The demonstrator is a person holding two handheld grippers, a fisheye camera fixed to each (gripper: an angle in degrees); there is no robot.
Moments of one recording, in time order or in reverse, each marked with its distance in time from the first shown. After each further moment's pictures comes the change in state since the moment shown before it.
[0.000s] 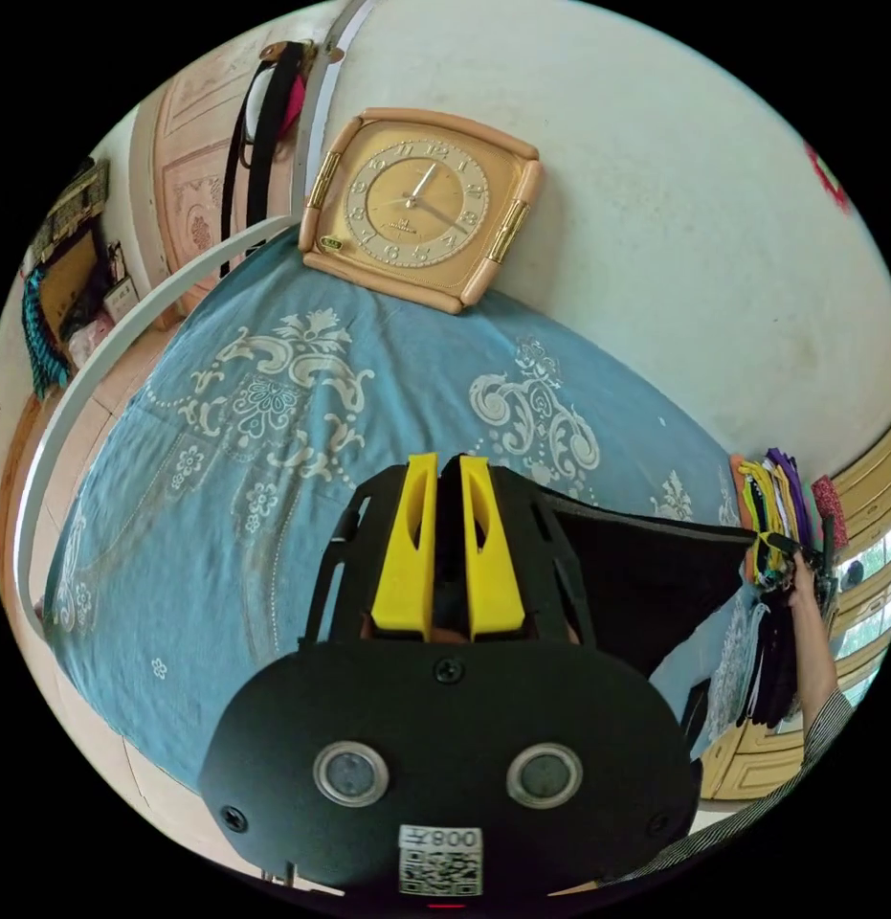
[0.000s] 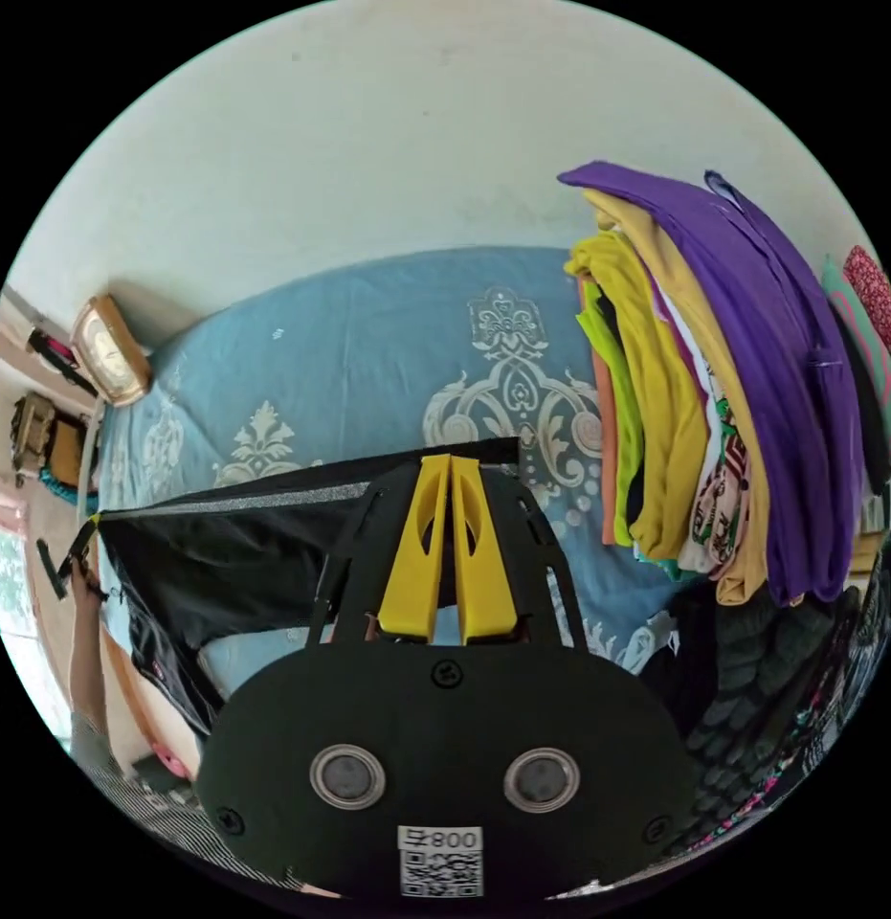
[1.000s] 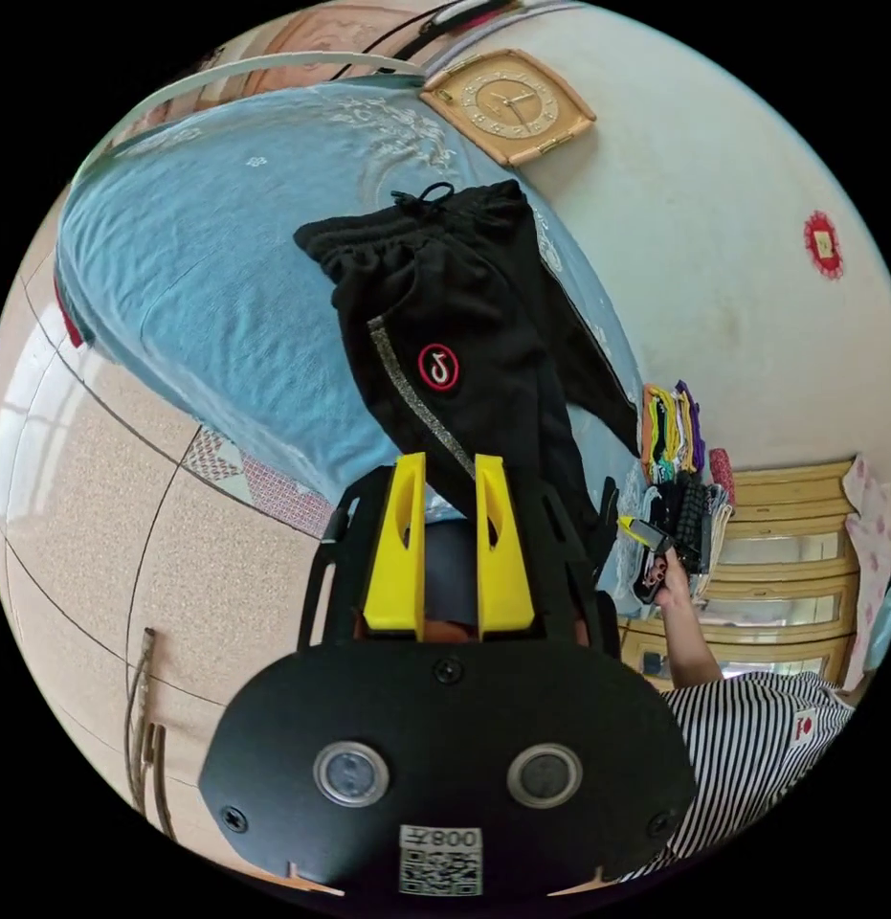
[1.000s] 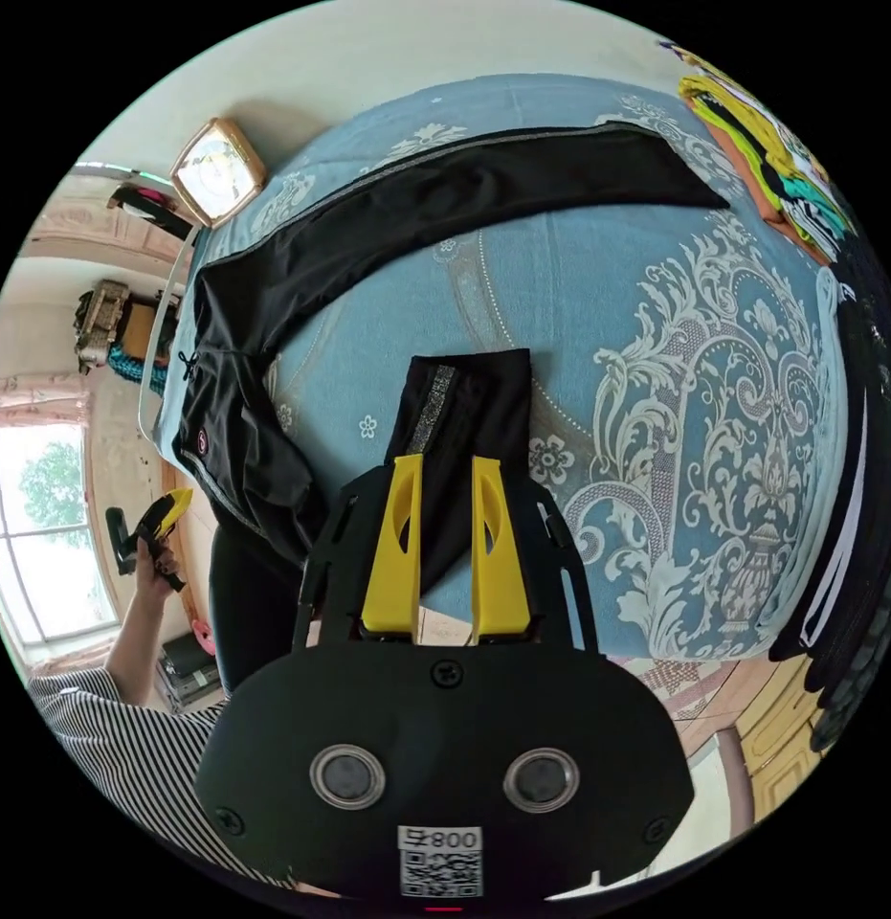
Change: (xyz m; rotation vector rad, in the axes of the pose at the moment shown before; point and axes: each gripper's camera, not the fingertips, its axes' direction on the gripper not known) left arm -0.134 0.435 -0.170 -0.247 0.329 -0.291; right arm -0.065 0.321 0.057 -0.278 -0.260 -0.125
